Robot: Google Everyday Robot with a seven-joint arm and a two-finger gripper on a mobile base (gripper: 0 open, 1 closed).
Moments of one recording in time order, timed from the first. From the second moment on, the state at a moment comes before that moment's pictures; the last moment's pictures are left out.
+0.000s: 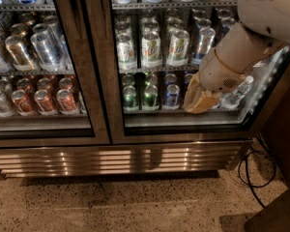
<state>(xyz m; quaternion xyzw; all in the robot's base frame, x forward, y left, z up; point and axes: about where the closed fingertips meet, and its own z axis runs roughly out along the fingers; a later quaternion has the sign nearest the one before) 0.510 -0.122 0.848 -0.74 0.64 0.10 0.18</state>
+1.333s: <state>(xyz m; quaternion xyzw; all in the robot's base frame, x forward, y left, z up) 0.509 -0.122 0.848 -0.74 0.64 0.10 0.18</state>
